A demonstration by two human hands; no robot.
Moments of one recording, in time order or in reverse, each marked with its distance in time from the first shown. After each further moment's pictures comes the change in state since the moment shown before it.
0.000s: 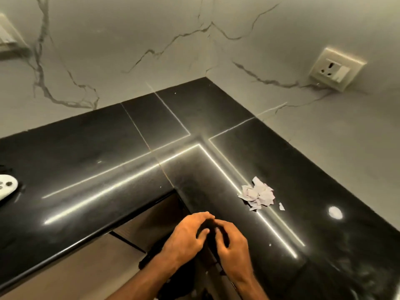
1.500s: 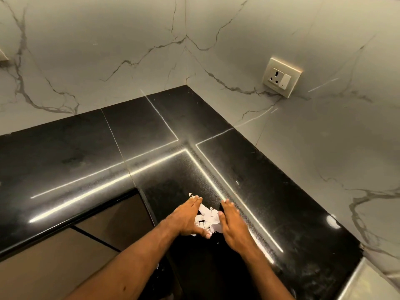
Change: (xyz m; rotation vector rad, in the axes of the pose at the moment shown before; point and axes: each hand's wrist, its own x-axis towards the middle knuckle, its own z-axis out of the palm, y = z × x) left_hand 0.097 0.111 0.073 0.368 -0.347 -0.101; right_hand 0.049 0.058 -0.164 -0.279 -0.198 0.019
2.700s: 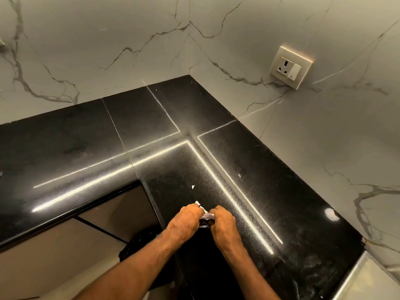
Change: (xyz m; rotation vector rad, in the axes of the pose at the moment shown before) left_hand -0.010 0.003 0.027 -0.019 0.084 -0.141; right_hand -0.017 -0.067 0.016 -0.104 0.029 0.058
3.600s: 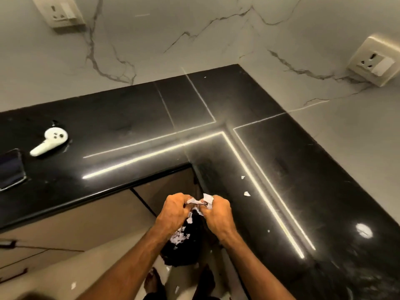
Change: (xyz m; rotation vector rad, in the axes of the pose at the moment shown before) left_hand -0.108 -0.160 -0.025 -0.409 0.403 -0.146; right_hand -0.010 -0.140 0.087 0.370 -0.138 0.093
